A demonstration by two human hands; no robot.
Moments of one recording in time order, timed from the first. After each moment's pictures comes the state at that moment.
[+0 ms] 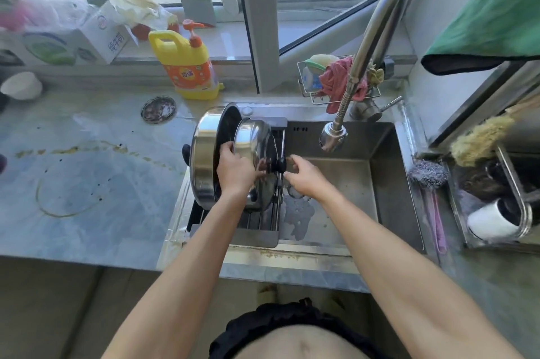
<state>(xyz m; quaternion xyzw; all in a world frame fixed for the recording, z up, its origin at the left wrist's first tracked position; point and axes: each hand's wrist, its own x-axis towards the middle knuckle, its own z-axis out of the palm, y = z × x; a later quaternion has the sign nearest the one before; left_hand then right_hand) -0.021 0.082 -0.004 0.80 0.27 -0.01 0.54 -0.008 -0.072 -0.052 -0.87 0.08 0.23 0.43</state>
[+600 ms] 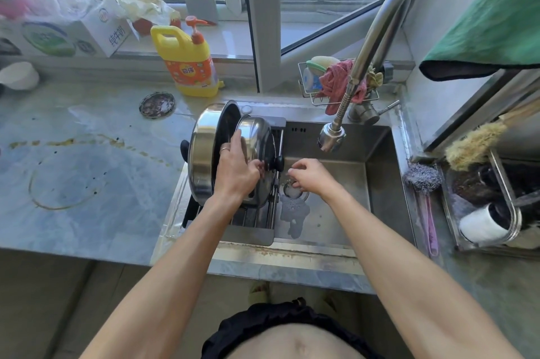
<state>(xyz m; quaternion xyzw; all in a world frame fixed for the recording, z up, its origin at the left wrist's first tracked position) -0.027 0.094 -0.013 0.93 0.07 0.02 0.37 -0.004 -0.083 -0.057 -0.84 0.12 0.23 0.48</state>
